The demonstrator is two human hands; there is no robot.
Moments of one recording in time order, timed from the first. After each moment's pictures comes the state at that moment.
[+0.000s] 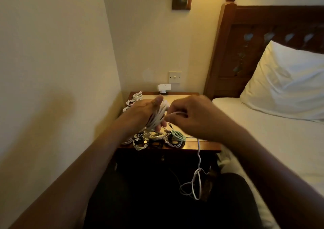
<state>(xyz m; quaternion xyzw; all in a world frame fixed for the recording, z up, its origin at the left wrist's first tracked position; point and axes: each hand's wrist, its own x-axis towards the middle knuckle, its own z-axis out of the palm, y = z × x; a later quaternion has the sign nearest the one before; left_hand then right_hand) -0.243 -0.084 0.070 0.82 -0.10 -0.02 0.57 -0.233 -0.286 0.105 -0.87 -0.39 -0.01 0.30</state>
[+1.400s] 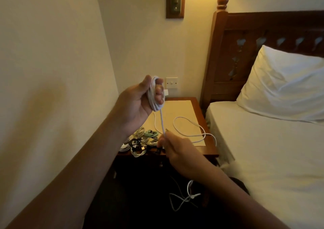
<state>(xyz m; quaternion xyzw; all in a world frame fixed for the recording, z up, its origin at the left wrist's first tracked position) -0.231 -0.106 0.109 0.51 -0.14 -0.01 0.85 -0.252 -0.278 0.017 -0.85 -0.31 0.05 0.42</state>
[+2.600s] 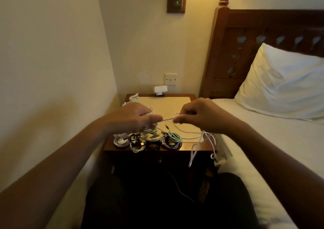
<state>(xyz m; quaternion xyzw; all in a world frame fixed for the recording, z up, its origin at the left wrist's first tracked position) -0.234 -0.061 0.083 0.93 -0.16 -0.05 0.33 -0.188 -0.318 0.083 -0.89 -0.34 0.02 0.30</state>
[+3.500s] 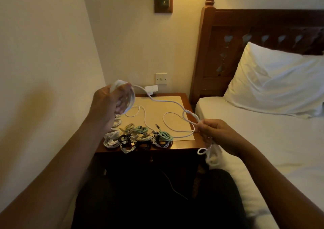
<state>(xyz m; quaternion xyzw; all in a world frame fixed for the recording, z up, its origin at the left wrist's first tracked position) -0.213 -0.064 0.075 0.66 -0.02 0.17 0.73 -0.180 -0.405 -0.004 -0.78 -0.15 0.15 0.59</state>
